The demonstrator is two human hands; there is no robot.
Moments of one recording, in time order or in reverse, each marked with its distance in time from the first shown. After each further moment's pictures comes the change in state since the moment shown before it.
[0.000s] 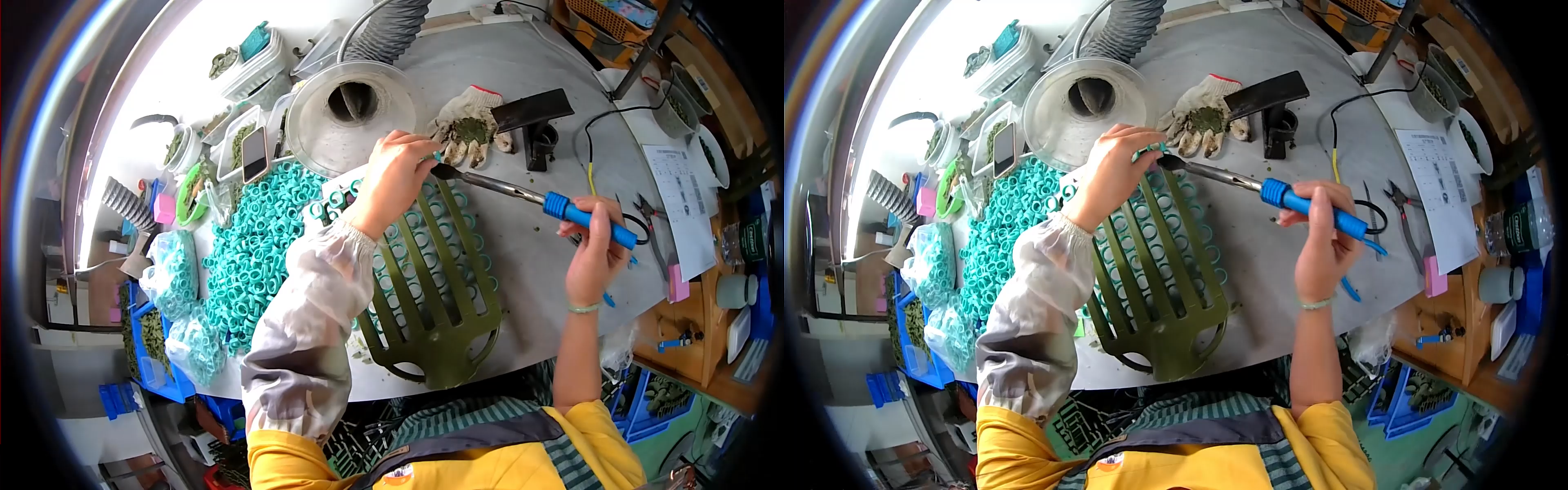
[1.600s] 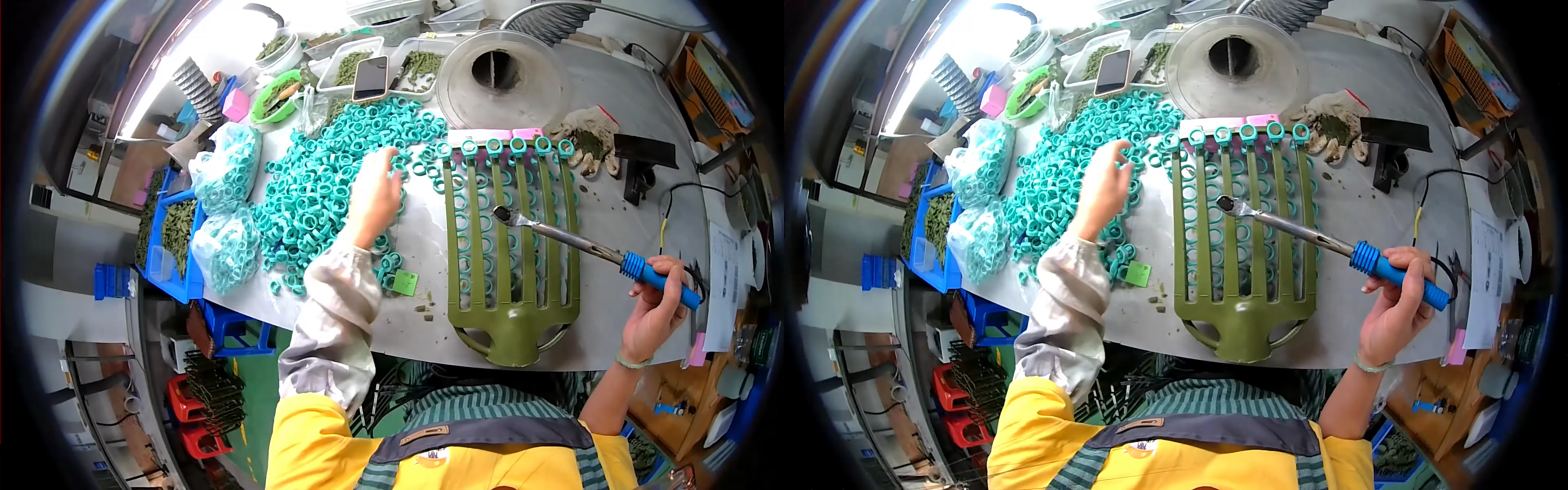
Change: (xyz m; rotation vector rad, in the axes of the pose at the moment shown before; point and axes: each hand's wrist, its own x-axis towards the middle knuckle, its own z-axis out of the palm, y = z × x) left_hand -0.214 -0.071 -0.075 0.202 0.283 -0.592; right_hand -0.040 -0.038 0.013 0.004 -0.169 0.114
